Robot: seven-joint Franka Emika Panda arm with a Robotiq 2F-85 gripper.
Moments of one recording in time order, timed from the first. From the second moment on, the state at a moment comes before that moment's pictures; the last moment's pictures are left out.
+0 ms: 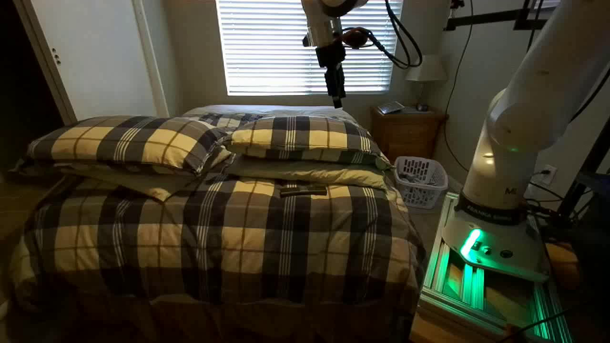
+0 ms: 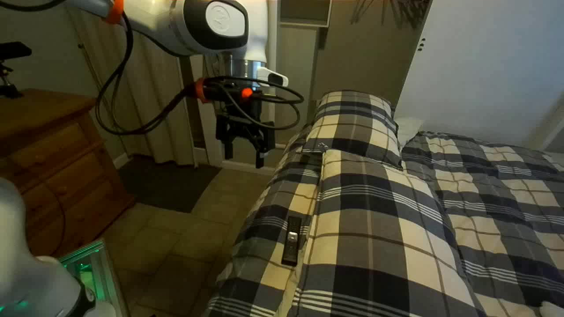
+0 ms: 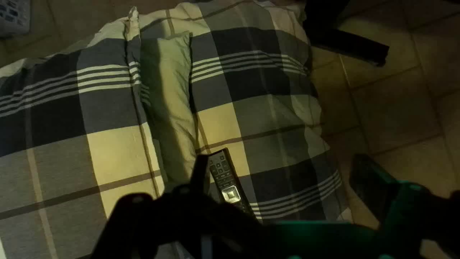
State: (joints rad) arm -0.01 -0.25 0.02 -2.22 -0.22 1.77 -0.20
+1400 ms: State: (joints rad) arm -0.04 0.18 -0.04 -2.11 -0.31 2.15 -0.60
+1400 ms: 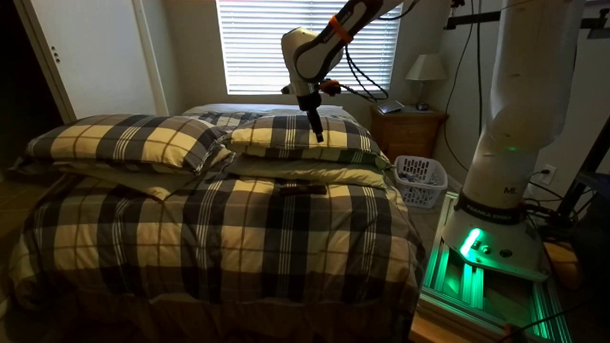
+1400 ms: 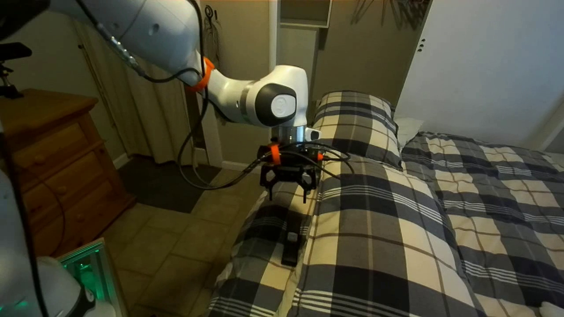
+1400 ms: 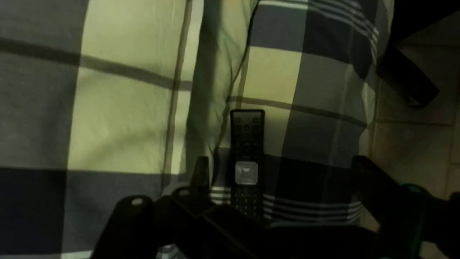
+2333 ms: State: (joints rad) arm -0.06 0.28 -0.03 -2.04 -0.26 2.19 -0.74
